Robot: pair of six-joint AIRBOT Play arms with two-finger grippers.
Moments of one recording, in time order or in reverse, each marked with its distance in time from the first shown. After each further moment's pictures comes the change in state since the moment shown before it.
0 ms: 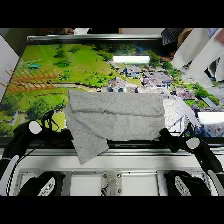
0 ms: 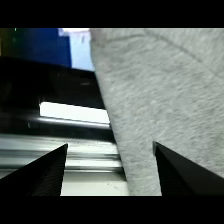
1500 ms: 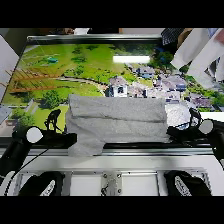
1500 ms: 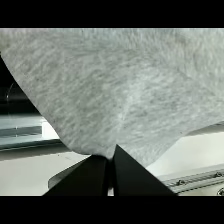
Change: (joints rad) left arm -0.211 0.177 0.073 -0.042 -0.096 -0.048; right arm -0.003 -0.010 0.375 -0.337 0.555 -0.146
